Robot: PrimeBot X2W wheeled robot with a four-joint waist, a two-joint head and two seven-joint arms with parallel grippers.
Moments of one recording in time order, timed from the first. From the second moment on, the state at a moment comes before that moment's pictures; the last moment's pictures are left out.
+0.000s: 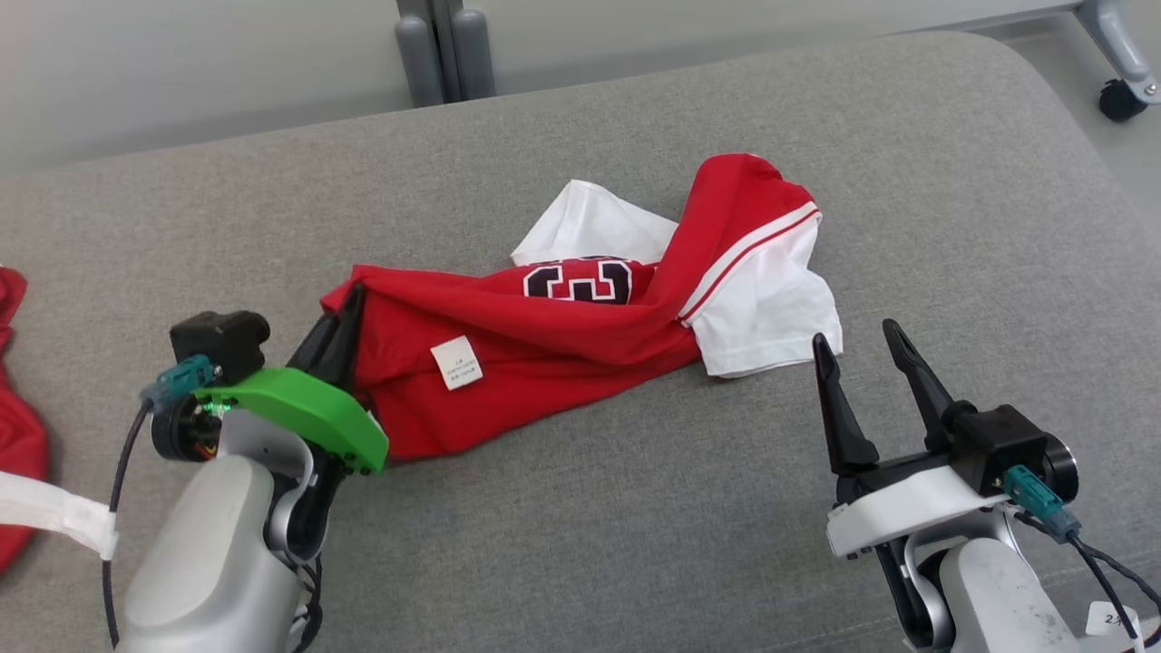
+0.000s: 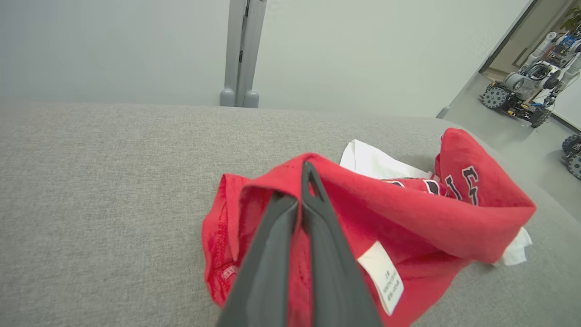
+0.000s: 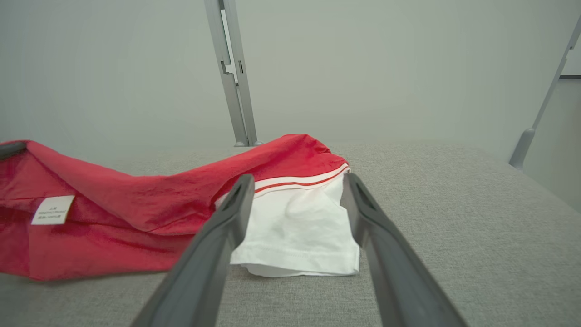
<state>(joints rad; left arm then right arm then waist) -0.47 0.22 -0.35 0.51 -0.64 -0.12 -0.10 -0.15 -0.05 0.10 0.17 0.12 0.13 -0.26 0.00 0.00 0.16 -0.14</state>
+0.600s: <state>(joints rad) -0.67 0.22 -0.39 0.47 -0.61 -0.13 -0.22 -0.17 -0.05 0.10 0.18 0.13 0.13 -0.26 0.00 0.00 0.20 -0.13</state>
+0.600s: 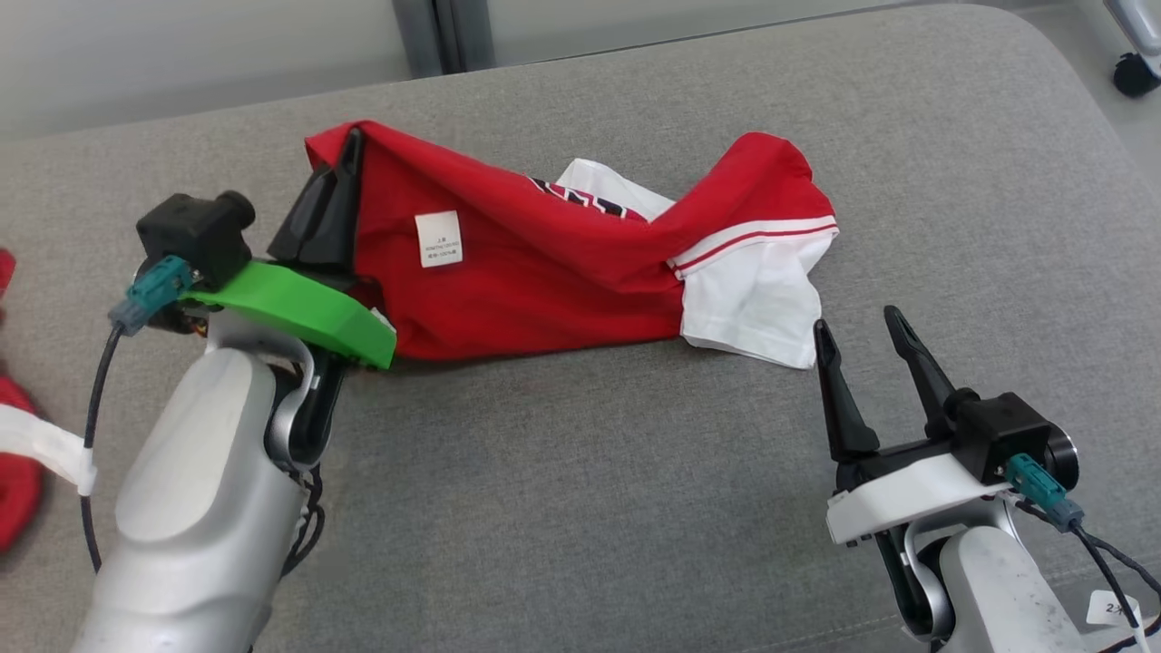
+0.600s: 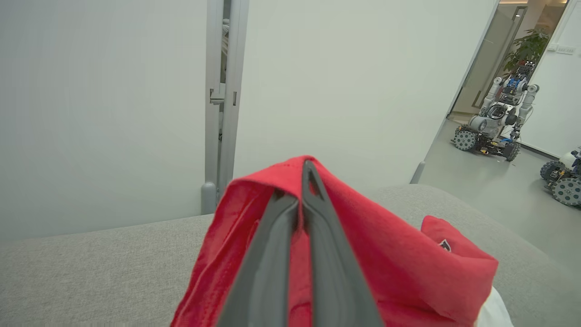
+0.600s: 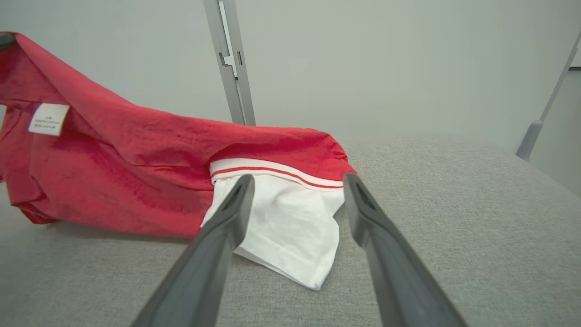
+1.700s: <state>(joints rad) -0.31 0.32 -0.40 0.38 -0.77 0.04 0.05 -0.17 -0.05 0.10 0.17 0.13 0.13 -0.26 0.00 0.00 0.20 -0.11</state>
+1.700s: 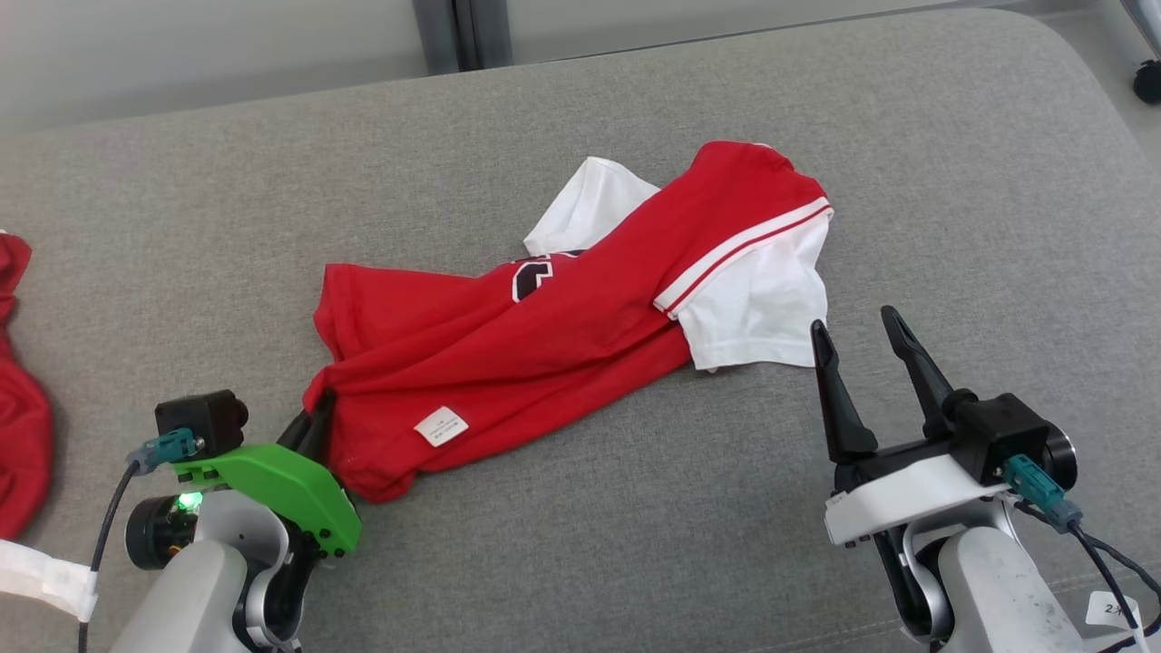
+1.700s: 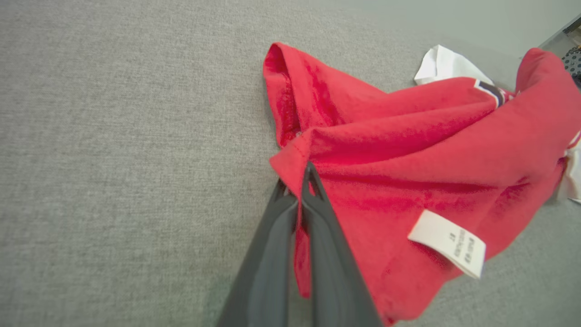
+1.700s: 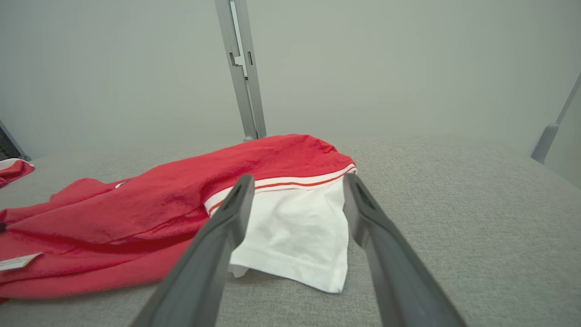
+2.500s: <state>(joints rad) -0.23 0.27 -0.32 0.32 -0.67 0.05 -0.26 -0.14 -0.05 0.02 0.18 0.13 0.13 -0.26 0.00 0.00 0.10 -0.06</state>
